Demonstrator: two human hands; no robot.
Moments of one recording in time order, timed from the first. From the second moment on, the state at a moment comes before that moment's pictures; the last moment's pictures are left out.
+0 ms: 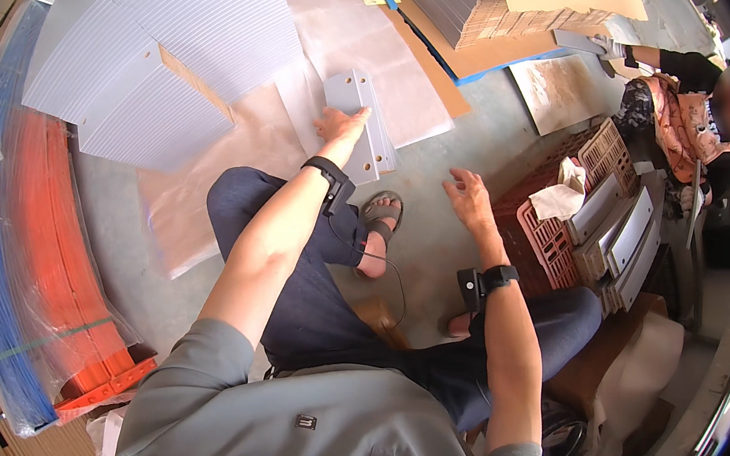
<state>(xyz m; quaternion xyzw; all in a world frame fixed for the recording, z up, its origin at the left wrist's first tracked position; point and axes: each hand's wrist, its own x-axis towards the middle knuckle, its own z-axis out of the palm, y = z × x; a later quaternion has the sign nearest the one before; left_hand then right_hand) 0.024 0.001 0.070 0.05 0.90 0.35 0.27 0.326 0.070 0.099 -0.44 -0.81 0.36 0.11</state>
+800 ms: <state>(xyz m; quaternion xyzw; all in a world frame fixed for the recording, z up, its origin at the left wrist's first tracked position) 0.057 -0.044 0.003 -0.02 0.72 0.52 0.47 0.182 0.079 0.014 -0.40 -0.66 0.64 -0.04</state>
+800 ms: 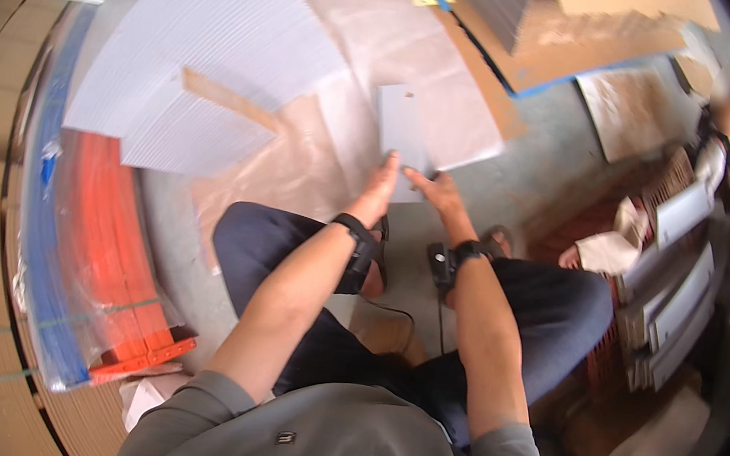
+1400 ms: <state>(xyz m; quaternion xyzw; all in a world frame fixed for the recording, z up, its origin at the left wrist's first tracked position) 0.057 -0.061 0.046 0.02 0.66 0.54 0.52 0.165 0.078 0.063 -0.42 -0.59 0.69 -0.08</state>
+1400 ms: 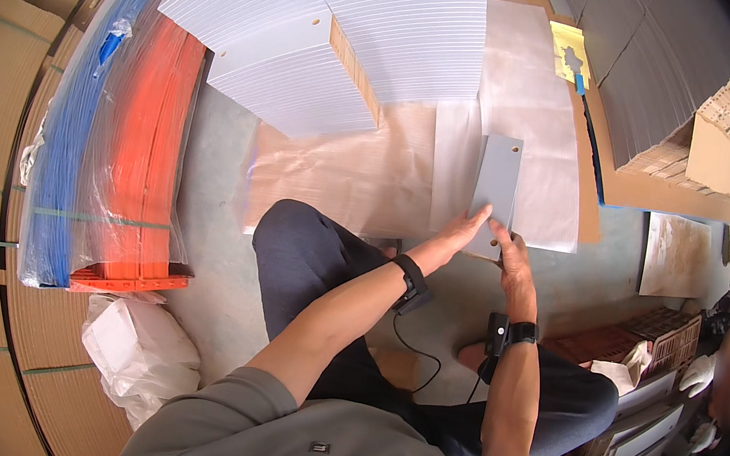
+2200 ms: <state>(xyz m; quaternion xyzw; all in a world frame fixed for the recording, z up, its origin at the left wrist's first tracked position) -0.009 -0.016 0.095 0.42 0.64 0.59 0.27 0.136 0.147 0.028 -0.11 -0.88 0.45 0.10</state>
